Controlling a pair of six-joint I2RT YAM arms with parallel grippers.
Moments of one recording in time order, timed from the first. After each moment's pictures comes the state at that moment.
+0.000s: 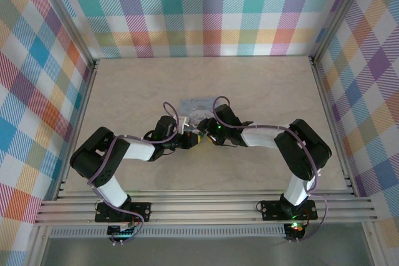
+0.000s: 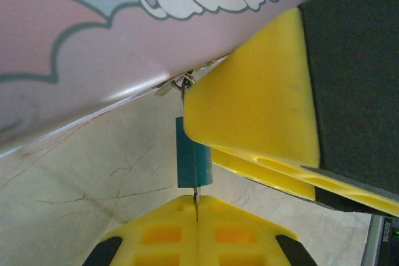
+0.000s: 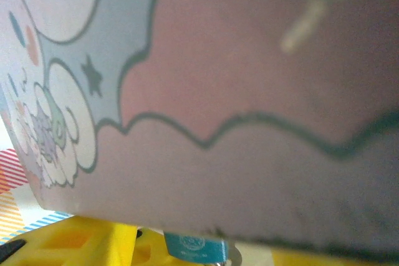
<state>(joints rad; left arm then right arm) -0.57 1.67 0.55 0.51 0.47 -0.59 0.72 1.75 0.88 0.07 -0.23 1.27</state>
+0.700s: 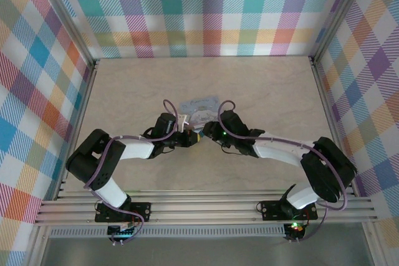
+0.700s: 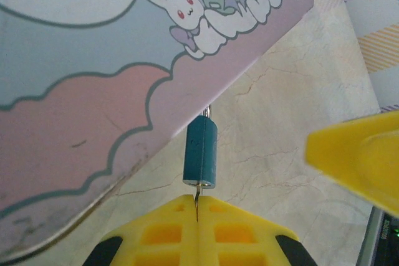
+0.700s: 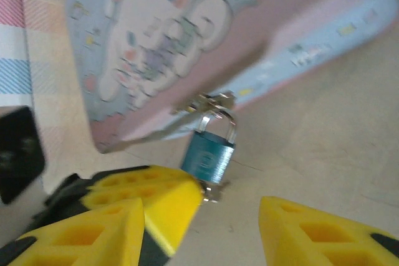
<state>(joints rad) -0.55 1.62 0.60 0.38 0.47 -0.57 0.80 1.49 0.74 0.03 -0.02 1.16</state>
